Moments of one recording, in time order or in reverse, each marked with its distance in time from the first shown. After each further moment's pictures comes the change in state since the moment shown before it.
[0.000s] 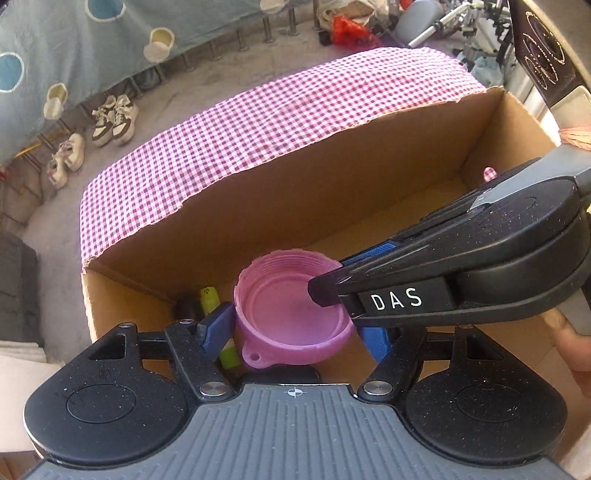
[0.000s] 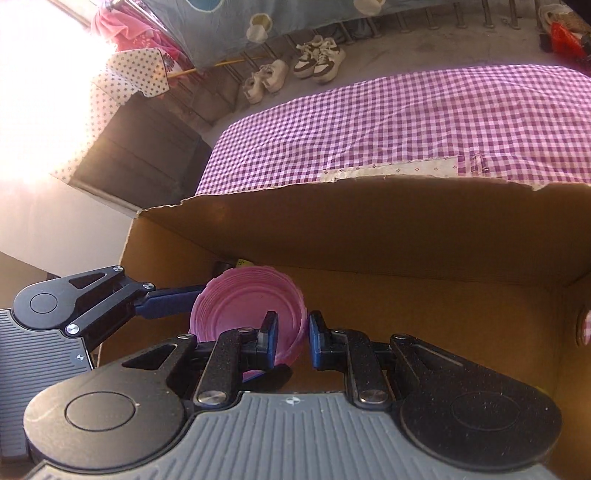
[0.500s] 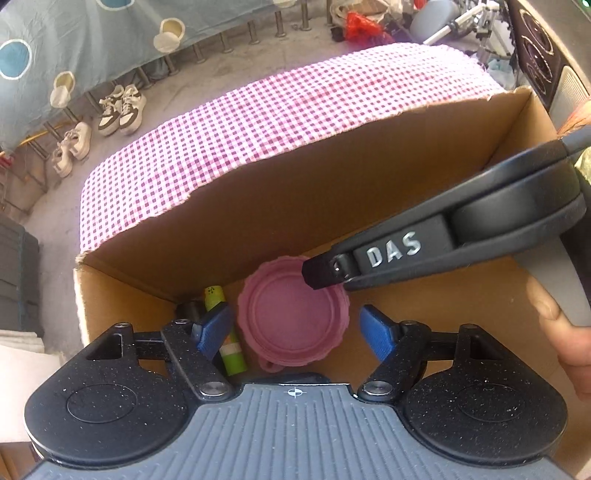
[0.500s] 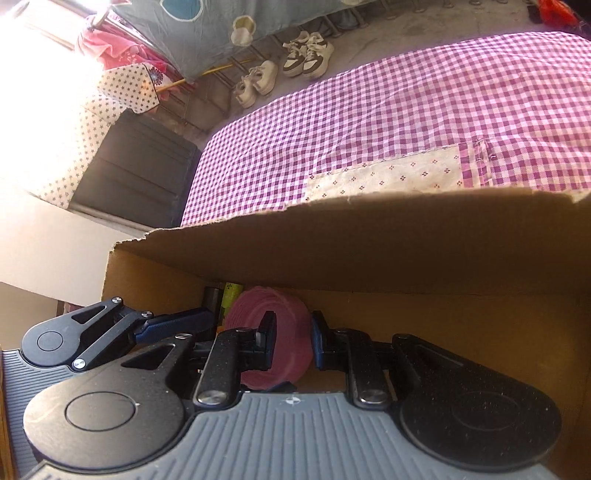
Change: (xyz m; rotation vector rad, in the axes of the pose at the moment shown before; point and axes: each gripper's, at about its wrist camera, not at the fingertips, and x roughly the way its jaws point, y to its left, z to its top) left arm 0.002 0.008 0.004 -0.035 -0.001 0.008; right arm 0.004 -0.018 0.012 0.106 -0.022 0.071
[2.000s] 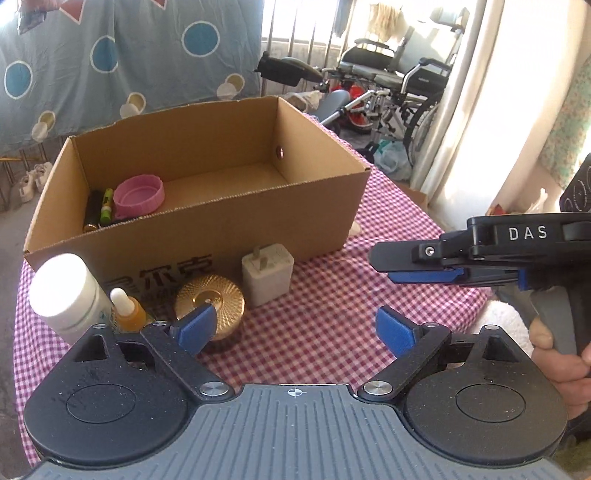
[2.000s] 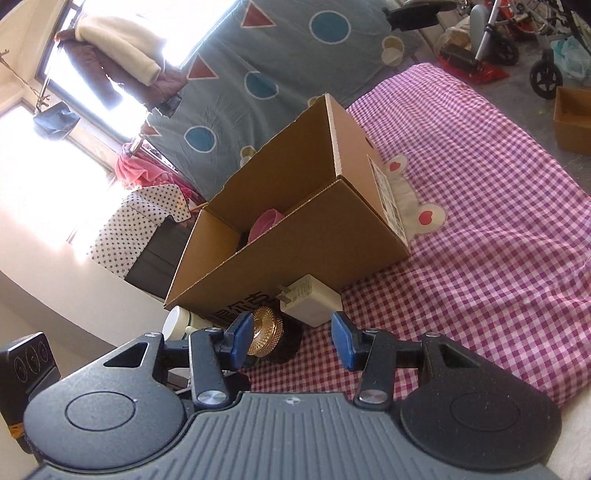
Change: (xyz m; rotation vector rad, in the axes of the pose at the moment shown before) left arm -0.093 -0.126 -0.188 -0.054 -0.383 -0.235; right arm -0.202 -0.052 -0.314 0.125 -0.465 0.081
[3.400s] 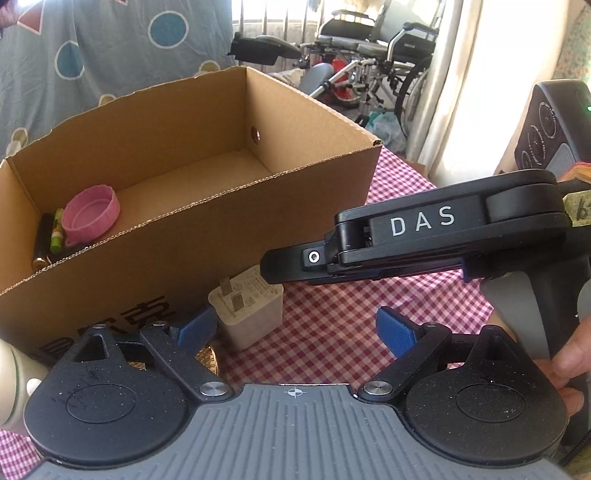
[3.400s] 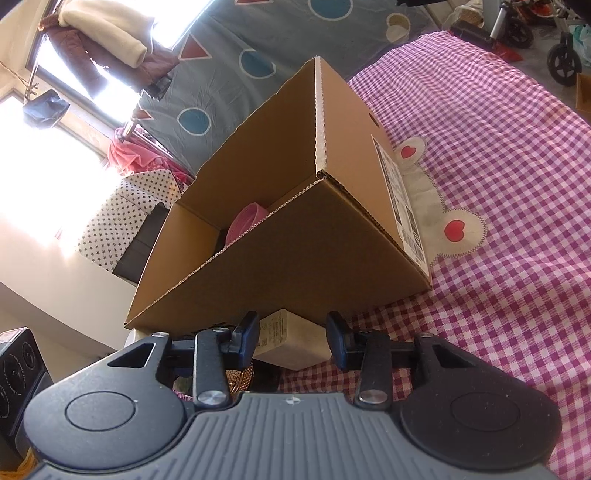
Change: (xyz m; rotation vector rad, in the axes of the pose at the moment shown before) left arm 0.068 -0.013 0.015 0.115 0.061 0.010; right arm 0.094 -0.021 0.039 -0.014 0.072 0.013
